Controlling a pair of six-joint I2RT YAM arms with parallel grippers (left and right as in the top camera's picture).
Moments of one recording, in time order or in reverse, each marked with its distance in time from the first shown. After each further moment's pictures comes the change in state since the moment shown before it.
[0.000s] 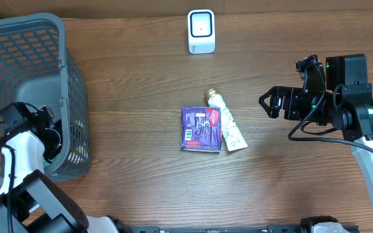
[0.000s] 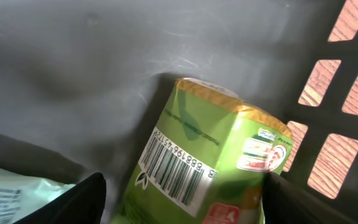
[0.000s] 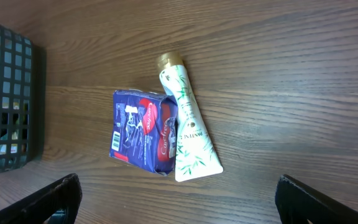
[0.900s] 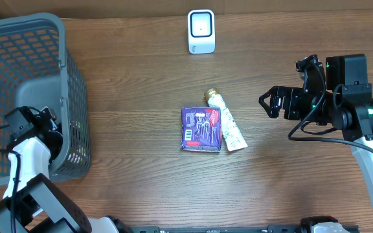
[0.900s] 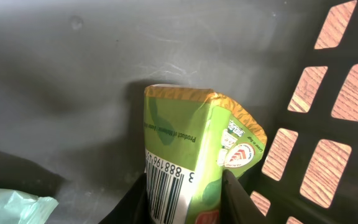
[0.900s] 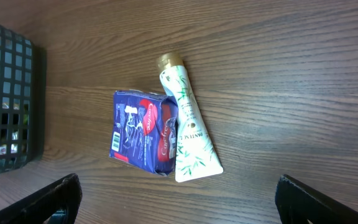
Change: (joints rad) left arm -0.005 -0.031 -0.080 0.104 0.030 -0.042; right arm 0.000 0.000 0.000 0.002 0.000 0.000
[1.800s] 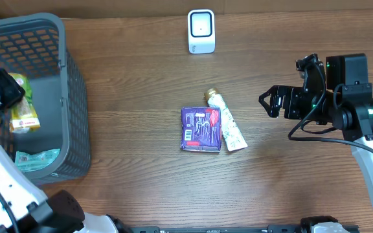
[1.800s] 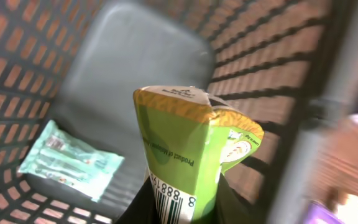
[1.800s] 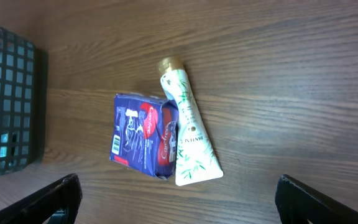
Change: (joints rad) left arm -0.002 0.083 1.155 -0.929 -0.018 0.003; right arm 0.000 0.000 0.000 0.014 0.000 0.000
